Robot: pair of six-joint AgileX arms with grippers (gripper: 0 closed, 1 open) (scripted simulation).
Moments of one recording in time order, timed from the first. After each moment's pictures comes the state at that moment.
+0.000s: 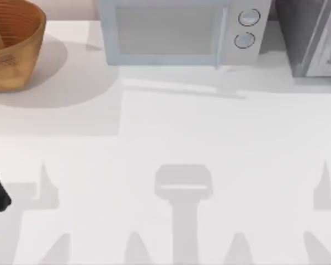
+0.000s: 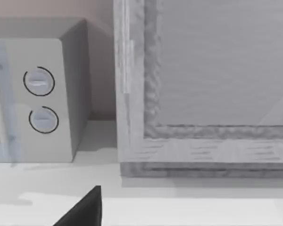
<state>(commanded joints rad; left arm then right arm) 0.00 0.00 0.00 0.00 0.00 0.00 0.00 0.00 0.00 0.00 0.00 0.00</state>
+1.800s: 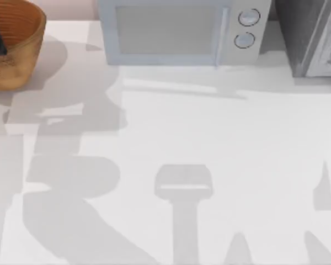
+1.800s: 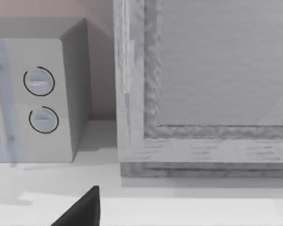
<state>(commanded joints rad) 0.19 1.98 0.88 1.10 0.23 0.01 0.00 0.00 0.00 0.00 0.00 0.00</state>
